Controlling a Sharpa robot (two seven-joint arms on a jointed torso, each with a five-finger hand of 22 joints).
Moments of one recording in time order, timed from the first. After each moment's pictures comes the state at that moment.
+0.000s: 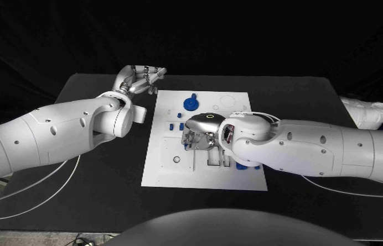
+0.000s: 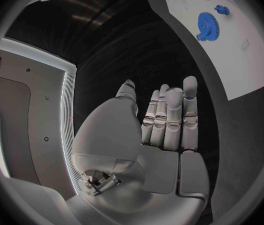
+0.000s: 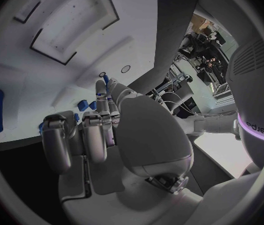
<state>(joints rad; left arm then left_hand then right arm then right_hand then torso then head) 1.24 -0.73 -0.22 1.34 -0.15 -0.56 0.47 1.32 -0.02 -0.09 0.29 0.25 0.96 0.16 0.08 0.09 1.12 0.11 0.10 0.07 1.20 0.04 1.03 0.89 0.16 1.00 0.15 0.63 1.19 1.18 -0.62 -0.22 1.62 -1.50 -0.17 -0.18 1.48 -0.01 0.31 0.11 0.07 1.12 0.13 0.07 0.13 1.24 0.08 0.06 0.06 1.47 0.02 1.57 1.31 0.01 1.47 0.13 1.57 1.31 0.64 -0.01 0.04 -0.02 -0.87</state>
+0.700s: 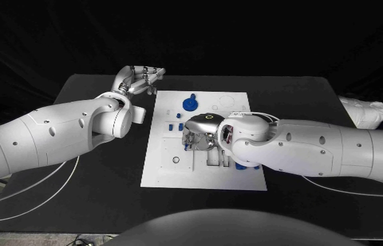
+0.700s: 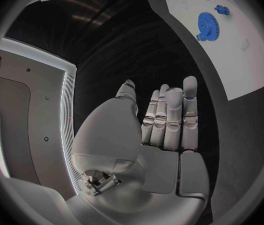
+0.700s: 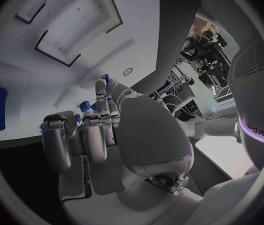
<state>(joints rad) 1.24 -0.73 -0.22 1.34 -0.15 -0.56 0.47 1.32 -0.02 -0.09 0.29 0.25 0.96 0.16 0.08 0.09 1.12 0.11 0.10 0.07 1.20 0.04 1.03 0.89 0.16 1.00 0.15 0.63 1.19 1.18 -0.62 -0.21 1.63 -1.53 -0.15 -0.21 1.47 -0.01 0.31 0.11 0.07 1.12 0.13 0.07 0.13 1.23 0.09 0.06 0.06 1.47 0.02 1.57 1.31 0.01 1.47 0.13 1.57 1.31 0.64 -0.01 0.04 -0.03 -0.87</state>
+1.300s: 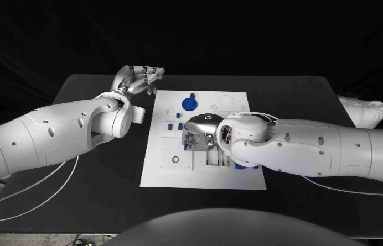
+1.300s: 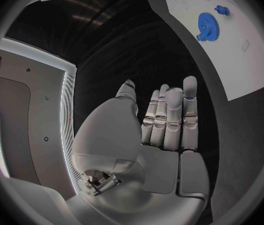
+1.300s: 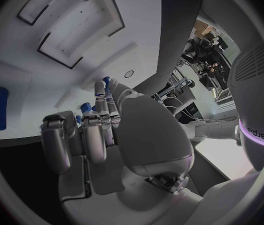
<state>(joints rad) 1.24 -0.73 -0.22 1.34 -0.15 -0.56 0.47 1.32 -0.02 -0.09 0.29 0.25 0.96 0.16 0.08 0.09 1.12 0.11 0.10 0.07 1.20 0.04 1.03 0.89 0.16 1.00 0.15 0.62 1.19 1.18 -0.62 -0.21 1.63 -1.55 -0.14 -0.22 1.44 -0.04 0.31 0.11 0.07 1.02 0.14 0.06 0.10 1.18 0.11 0.06 0.06 1.47 0.05 1.57 1.31 0.01 1.47 0.14 1.57 1.31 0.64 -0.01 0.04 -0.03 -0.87</state>
